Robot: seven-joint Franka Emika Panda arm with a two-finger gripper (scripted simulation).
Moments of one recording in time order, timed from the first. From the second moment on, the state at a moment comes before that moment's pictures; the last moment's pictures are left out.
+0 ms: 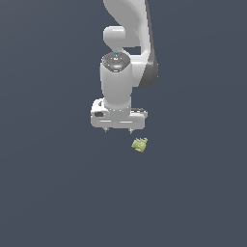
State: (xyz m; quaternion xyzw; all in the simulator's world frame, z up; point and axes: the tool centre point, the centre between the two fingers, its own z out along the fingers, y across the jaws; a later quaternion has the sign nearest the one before) arm 0.002 -0.020 0.180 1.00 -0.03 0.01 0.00
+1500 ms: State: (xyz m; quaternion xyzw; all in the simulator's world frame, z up) arm -0.007 0.020 0.144 0.99 -0.10 -0.01 0.00
